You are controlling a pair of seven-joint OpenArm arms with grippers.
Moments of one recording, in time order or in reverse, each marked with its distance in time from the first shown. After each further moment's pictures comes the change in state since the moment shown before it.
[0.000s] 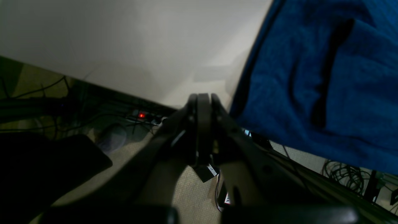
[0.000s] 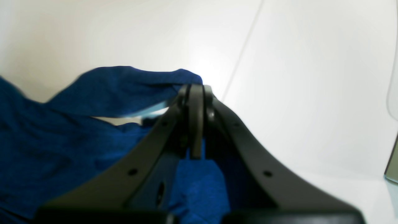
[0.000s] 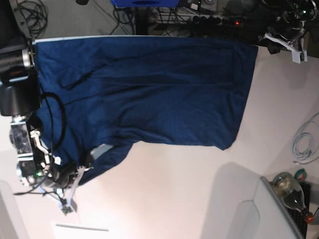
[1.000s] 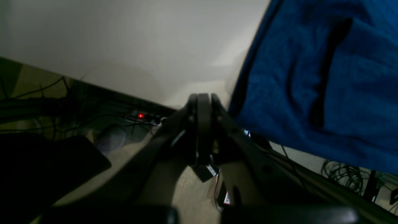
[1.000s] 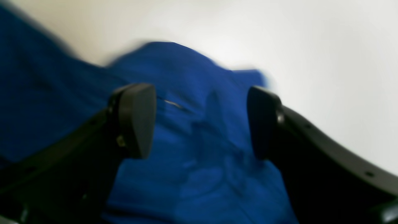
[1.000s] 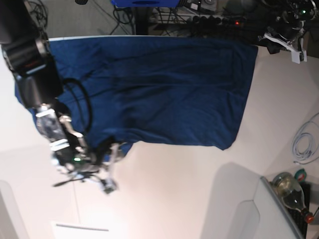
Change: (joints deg) left arm 0.0 0.0 0.0 0.0 0.1 0.0 0.0; right arm -1.7 -6.2 -12.2 -2.4 0.4 -1.8 -1.2
